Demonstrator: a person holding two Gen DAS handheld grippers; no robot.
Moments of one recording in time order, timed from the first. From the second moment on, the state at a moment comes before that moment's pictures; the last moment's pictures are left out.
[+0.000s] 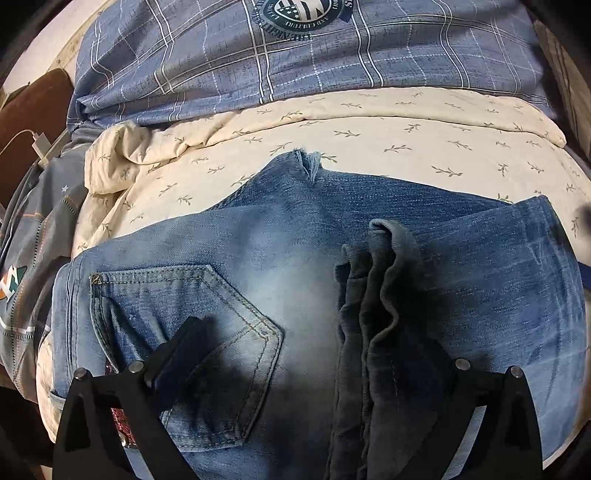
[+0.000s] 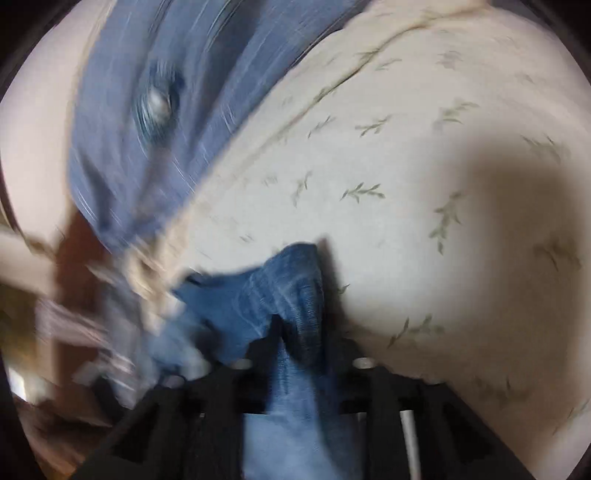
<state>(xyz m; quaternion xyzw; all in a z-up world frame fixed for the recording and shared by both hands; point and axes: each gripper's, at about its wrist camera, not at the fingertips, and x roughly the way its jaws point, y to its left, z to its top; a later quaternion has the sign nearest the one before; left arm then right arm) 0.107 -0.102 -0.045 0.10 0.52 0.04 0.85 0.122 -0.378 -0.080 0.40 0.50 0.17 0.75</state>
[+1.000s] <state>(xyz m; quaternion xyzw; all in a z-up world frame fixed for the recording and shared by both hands) 0.049 -0.088 -0.002 0.04 0.46 -0.03 0.89 0.063 -0.357 -0.026 0.29 0.47 0.19 0.81</state>
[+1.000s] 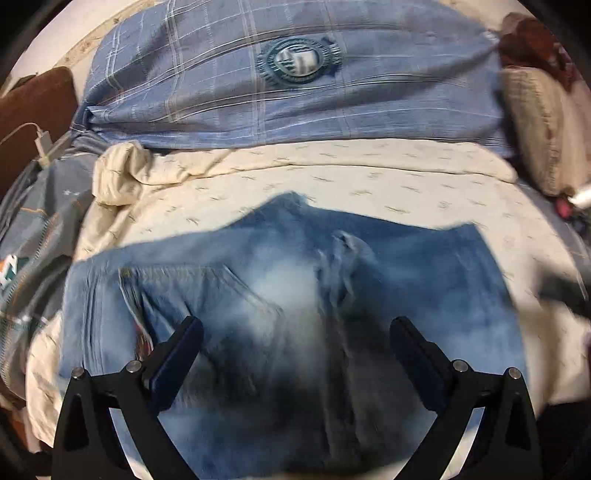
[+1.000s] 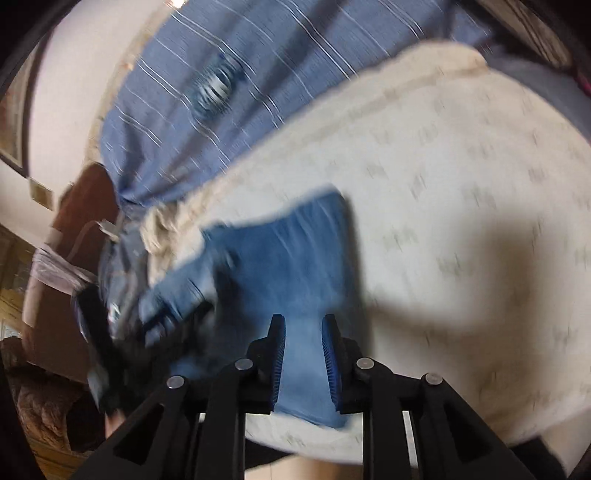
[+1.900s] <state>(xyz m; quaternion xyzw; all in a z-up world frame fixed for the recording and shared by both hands) -0.006 -0.025 0.038 -0.02 0.35 0.00 0.94 0.180 -0.228 -0.010 0.25 0.53 0.32 0.74</state>
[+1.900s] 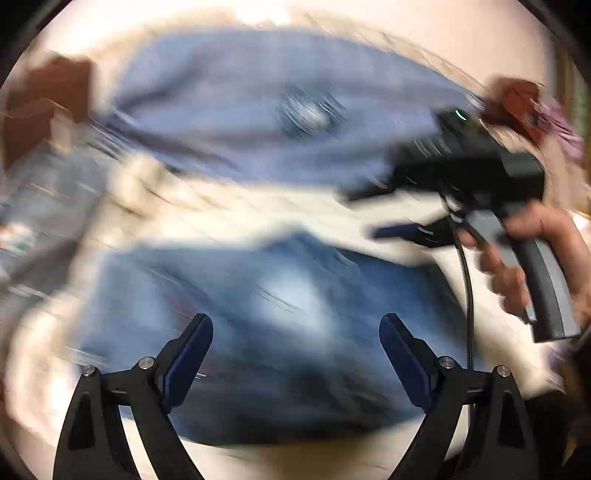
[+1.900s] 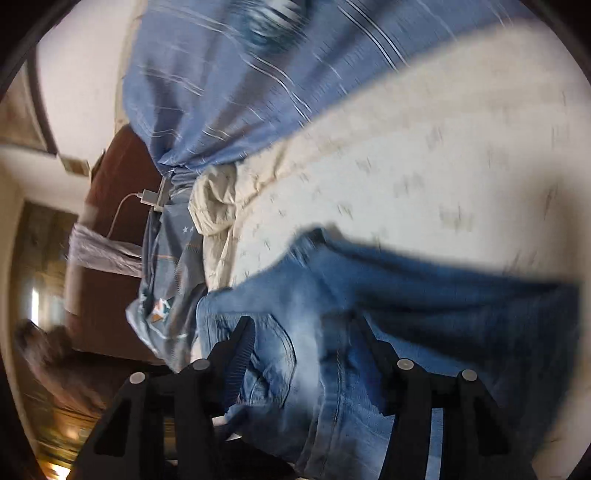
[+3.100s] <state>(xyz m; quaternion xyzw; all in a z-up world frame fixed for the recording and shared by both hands) 0.016 0.064 -0.028 -0.07 0.46 0.13 0.87 0.207 -0.149 -0.042 0.22 0.58 0.29 0.73</state>
